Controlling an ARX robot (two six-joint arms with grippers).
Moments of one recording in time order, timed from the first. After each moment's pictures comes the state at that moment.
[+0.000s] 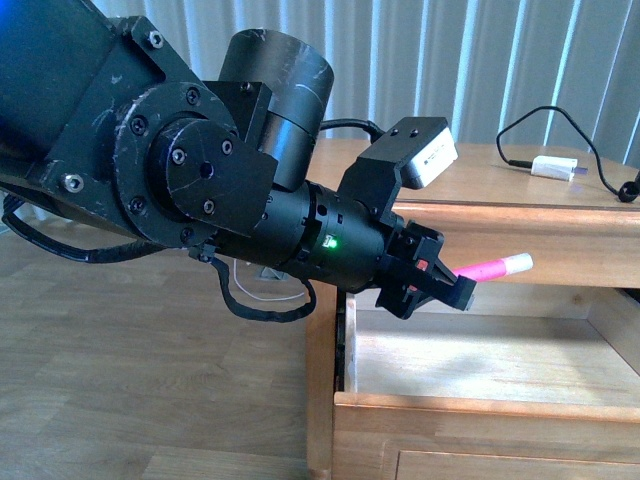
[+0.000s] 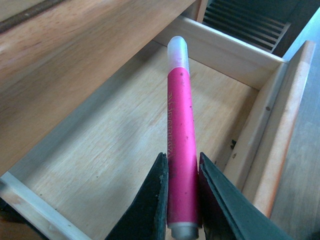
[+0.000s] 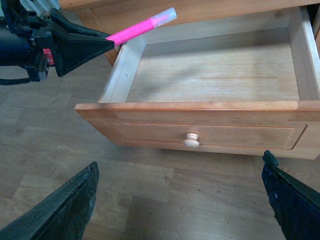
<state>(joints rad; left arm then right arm) -0.47 2.00 1.34 0.21 0.52 0.25 -0.22 0.54 0.44 -0.40 -0.49 0.07</state>
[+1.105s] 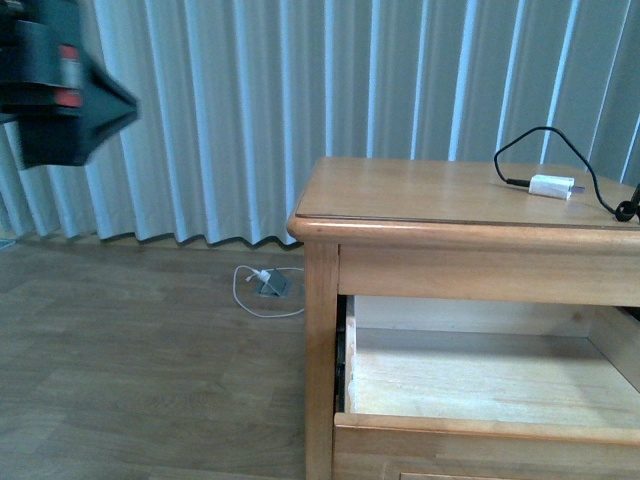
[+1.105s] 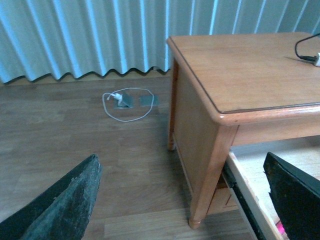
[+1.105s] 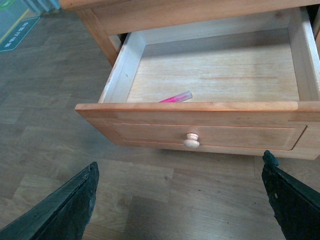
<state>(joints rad) -0.20 1.11 0.68 0.36 -0.01 0.02 -0.22 0.54 0.44 -0.40 -0.49 0.07</state>
